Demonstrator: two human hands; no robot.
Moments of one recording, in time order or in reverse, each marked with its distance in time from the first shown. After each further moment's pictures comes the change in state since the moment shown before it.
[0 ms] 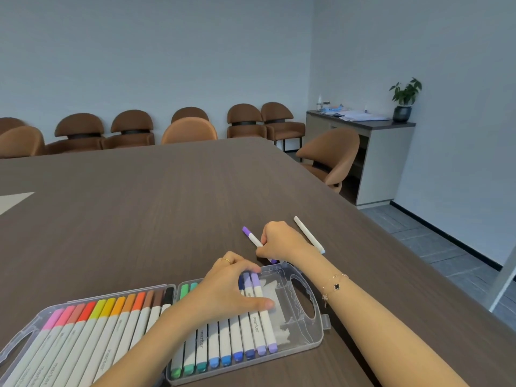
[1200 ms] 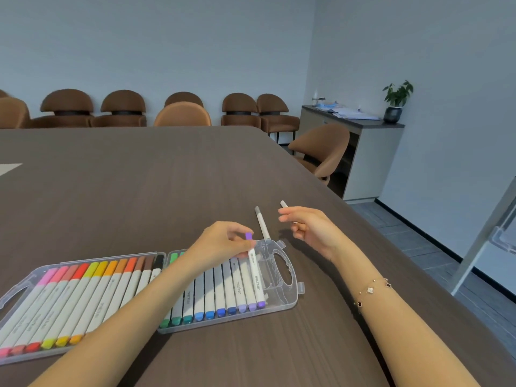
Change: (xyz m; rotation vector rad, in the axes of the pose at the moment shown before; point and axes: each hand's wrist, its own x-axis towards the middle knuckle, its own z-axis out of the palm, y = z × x) left_hand 0.010 0.018 -0.002 -0.515 0.119 -0.066; right_hand -0.068 0.060 -0.031 1.160 0.051 0.146
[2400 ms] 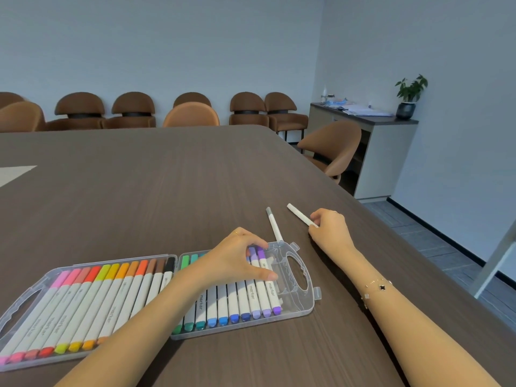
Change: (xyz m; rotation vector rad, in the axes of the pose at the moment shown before) left_hand -0.006 -0.007 -0.001 0.459 -0.169 0.112; right_hand 0.036 0.031 -0.013 -0.953 0.407 -0.234
